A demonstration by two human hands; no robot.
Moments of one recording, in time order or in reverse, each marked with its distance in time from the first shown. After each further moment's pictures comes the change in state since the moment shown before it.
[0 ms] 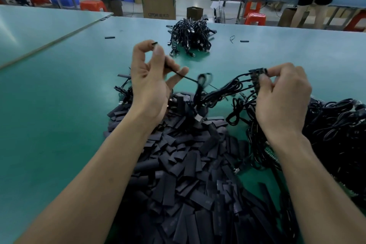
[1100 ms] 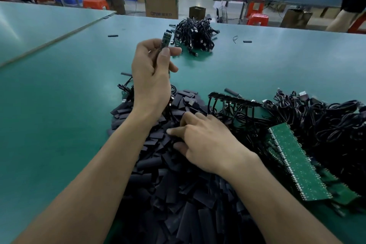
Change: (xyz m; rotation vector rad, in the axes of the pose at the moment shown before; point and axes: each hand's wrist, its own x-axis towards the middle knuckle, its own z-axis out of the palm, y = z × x) left_hand 0.003 0.002 -0.004 0.568 0.107 0.240; right_hand -0.071 -0.058 0.027 -0.287 -1.006 -0.708
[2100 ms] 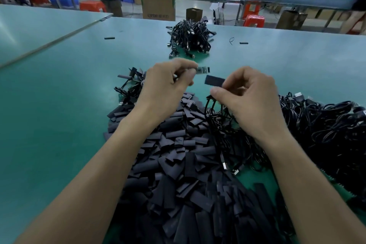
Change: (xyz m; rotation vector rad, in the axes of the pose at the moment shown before) left_hand -0.007 0.011 0.003 0.386 -0.360 0.050; right_hand -0.018 0.050 -0.043 0.815 0.779 0.287
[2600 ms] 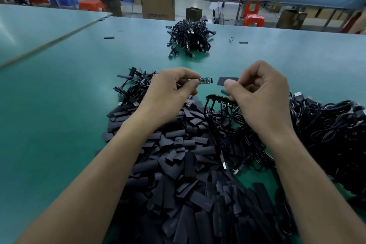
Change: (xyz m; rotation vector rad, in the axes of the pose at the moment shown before) left_hand -0.004 -0.003 0.002 -0.052 -0.162 -0.109; right_hand 0.002 0.006 -0.007 0.031 0.142 0.001
